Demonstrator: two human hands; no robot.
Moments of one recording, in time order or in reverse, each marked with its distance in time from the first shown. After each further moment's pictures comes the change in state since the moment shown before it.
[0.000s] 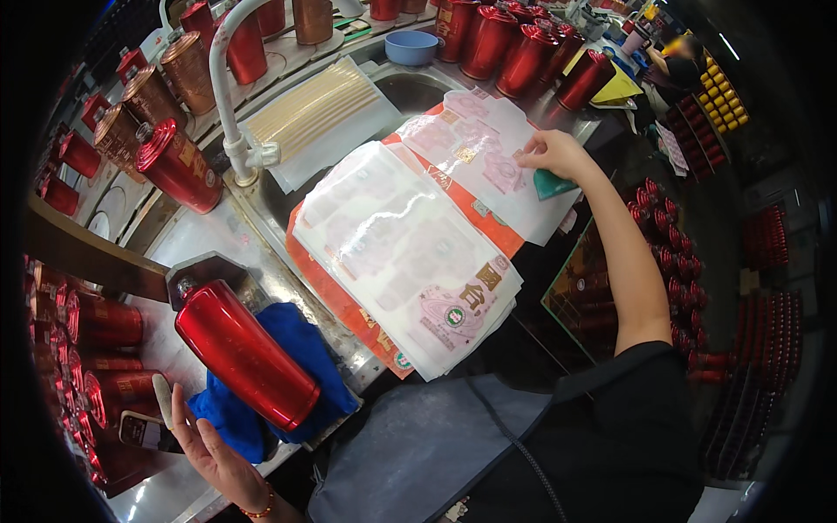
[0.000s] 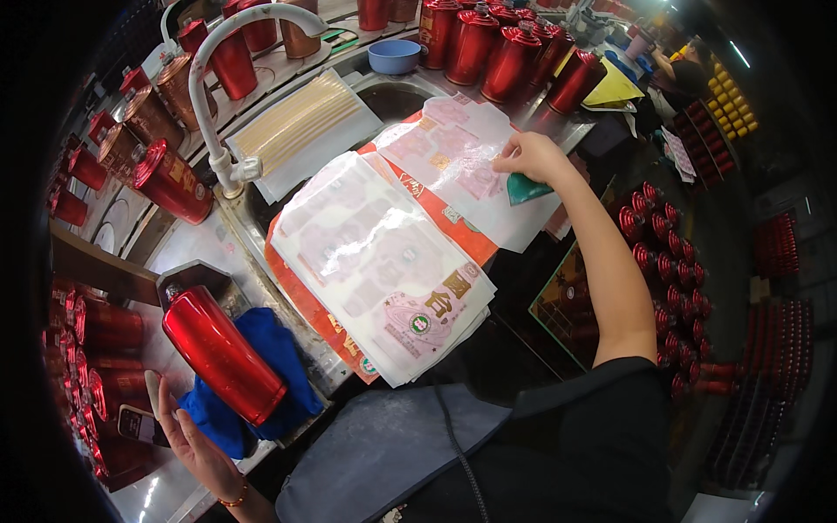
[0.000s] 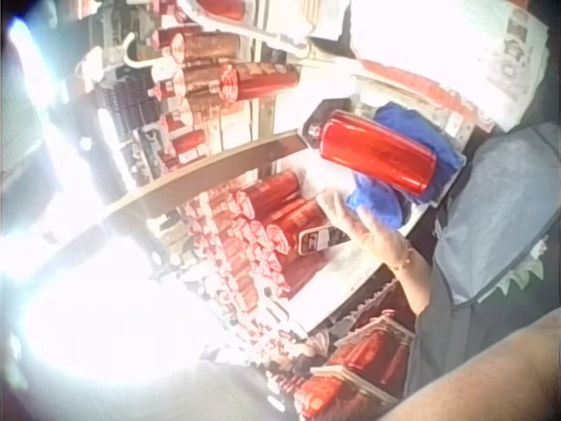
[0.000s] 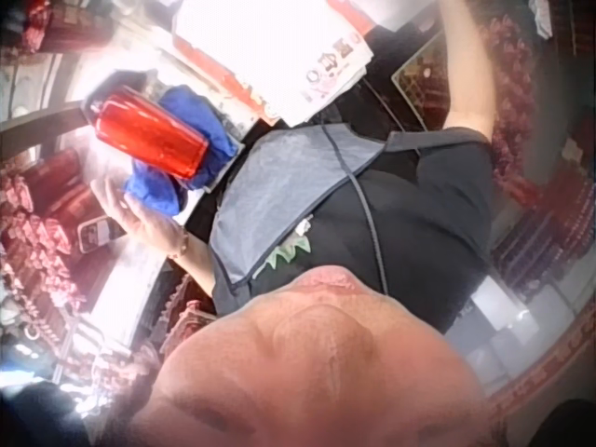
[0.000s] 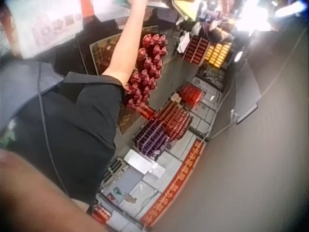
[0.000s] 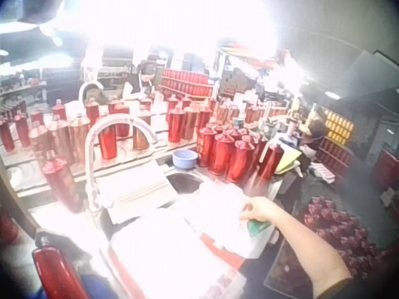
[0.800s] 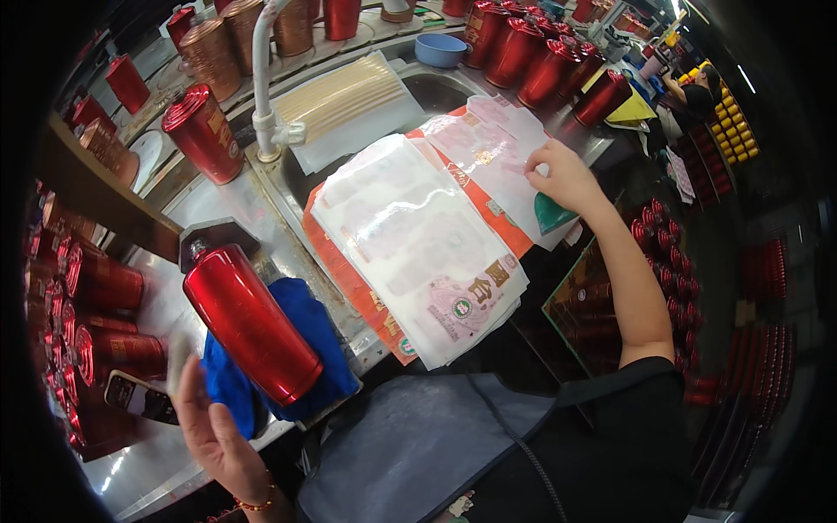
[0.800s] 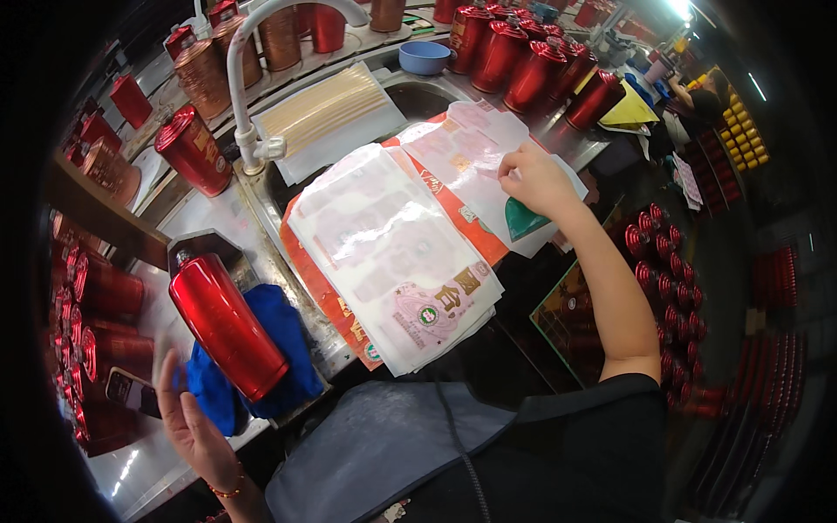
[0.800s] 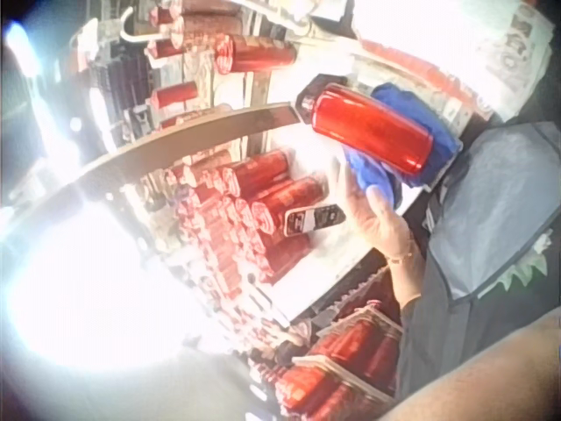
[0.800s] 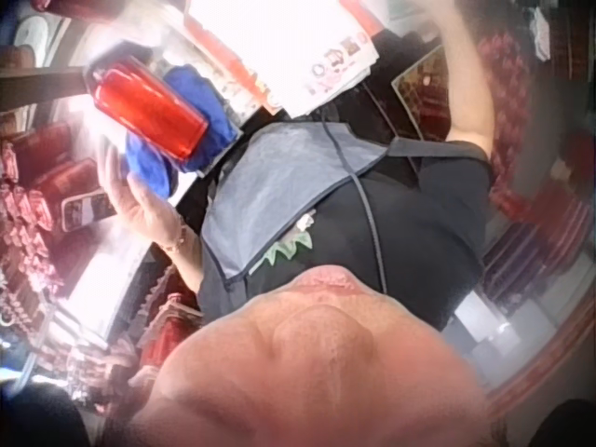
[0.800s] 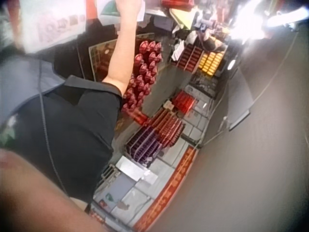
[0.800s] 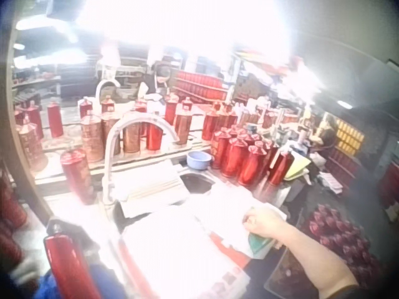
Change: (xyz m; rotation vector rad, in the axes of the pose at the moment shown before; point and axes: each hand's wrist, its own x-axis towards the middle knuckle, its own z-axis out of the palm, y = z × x) left_hand -0.017 0.024 0.005 -0.081 -0.092 0.000; right_hand -0.049 -0.043 0.012 -0.147 0.179 -0.339
